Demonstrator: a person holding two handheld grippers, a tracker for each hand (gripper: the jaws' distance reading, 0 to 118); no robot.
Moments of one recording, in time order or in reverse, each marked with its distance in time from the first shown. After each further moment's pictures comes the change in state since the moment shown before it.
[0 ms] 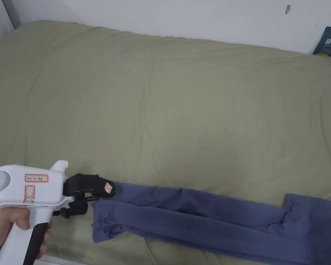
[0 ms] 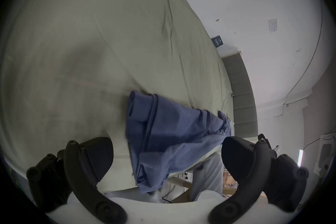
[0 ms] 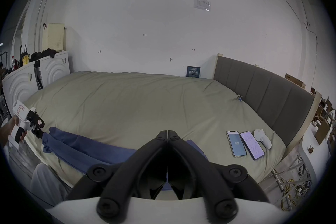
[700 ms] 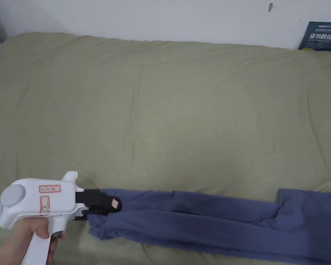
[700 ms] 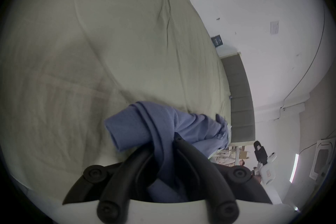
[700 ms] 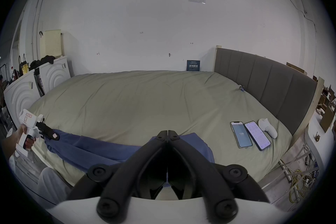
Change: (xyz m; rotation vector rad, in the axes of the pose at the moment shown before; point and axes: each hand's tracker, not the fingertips) left arm 0.024 -0.009 -0.034 0.029 -0.031 0.052; right arm 0.011 -0.011 -0.003 -0.033 0.023 -0.074
